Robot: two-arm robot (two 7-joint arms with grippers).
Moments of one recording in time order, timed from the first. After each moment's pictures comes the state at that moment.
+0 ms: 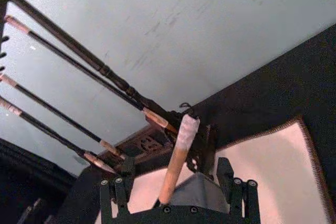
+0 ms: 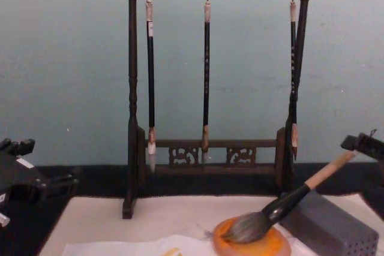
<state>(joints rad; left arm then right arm) -0.20 0.60 0.45 -1.41 -0.25 -0.12 0.03 0.33 0.44 -0.32 -1.18 1.24 0.21 0.34</state>
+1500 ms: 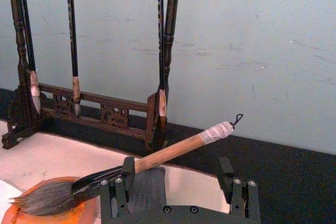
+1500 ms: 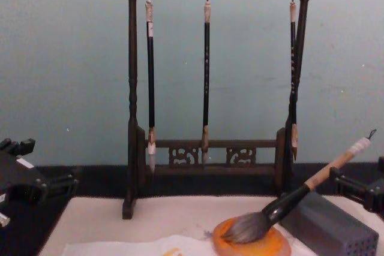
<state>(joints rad) -0.20 0.60 0.45 -1.41 -0.25 -0.12 0.03 0.20 0.47 -0.49 -1.34 0.43 -0.25 -0.03</state>
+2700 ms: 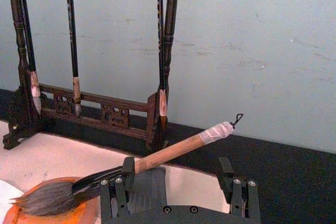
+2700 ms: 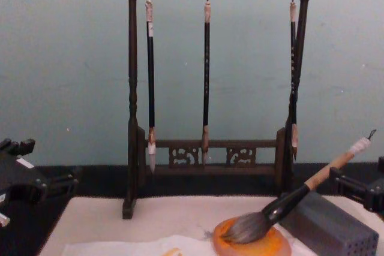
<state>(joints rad) -0.20 0.60 0.45 -1.41 -0.25 -0.12 0.03 0.20 0.48 -0.49 -1.34 0.44 -0.25 -0.02</state>
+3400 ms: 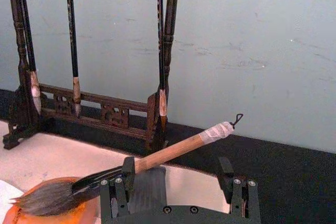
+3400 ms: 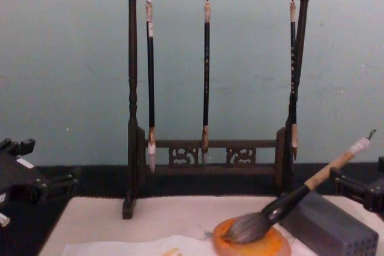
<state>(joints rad) -0.20 0.60 0.45 -1.41 -0.25 -0.12 0.03 0.20 0.48 -0.49 -1.34 0.44 -0.25 -0.02</state>
